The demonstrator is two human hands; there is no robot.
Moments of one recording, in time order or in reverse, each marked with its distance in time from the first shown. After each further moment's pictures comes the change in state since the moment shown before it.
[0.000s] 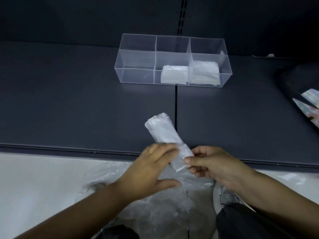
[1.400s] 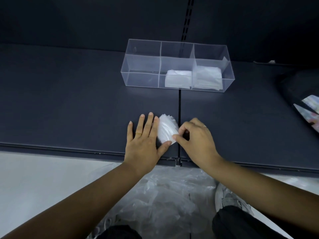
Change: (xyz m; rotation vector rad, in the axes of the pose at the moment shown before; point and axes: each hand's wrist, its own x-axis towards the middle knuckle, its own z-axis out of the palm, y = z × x) left_hand 0.029 -0.032 0.002 0.436 -0.122 -0.568; right_hand 0.054 -0.018 0.027 -0.890 0.524 -0.781
